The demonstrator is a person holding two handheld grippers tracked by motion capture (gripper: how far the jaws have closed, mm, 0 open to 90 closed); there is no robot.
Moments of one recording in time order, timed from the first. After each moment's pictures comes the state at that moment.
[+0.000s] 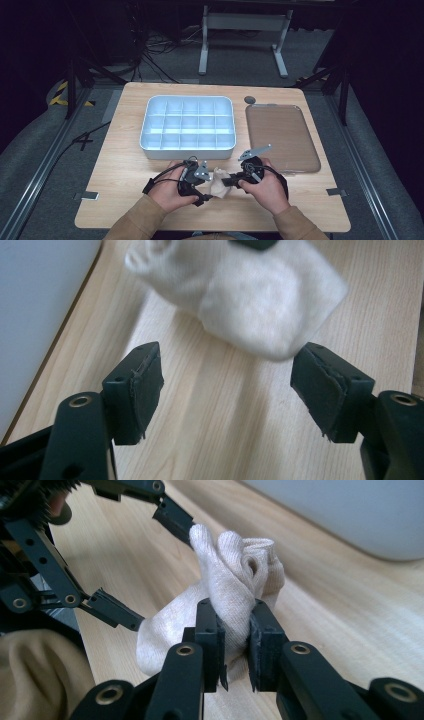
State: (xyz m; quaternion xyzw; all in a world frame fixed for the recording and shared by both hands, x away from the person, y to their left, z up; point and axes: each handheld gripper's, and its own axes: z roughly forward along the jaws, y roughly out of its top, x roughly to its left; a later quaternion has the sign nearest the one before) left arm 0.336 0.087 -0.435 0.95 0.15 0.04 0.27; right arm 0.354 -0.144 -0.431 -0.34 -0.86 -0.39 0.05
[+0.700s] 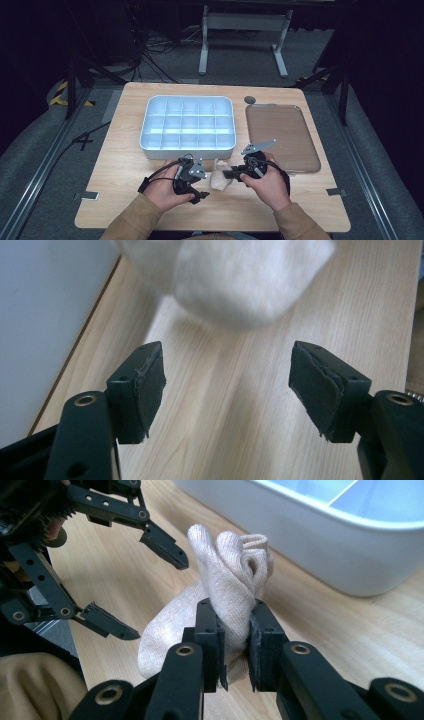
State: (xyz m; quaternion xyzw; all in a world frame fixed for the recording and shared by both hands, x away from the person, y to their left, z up) left arm 0.335 0.099 -0.425 0.95 0.16 0.05 0.28; right arm 0.358 -0.147 -0.413 -0.34 -0.84 -0.41 0.02
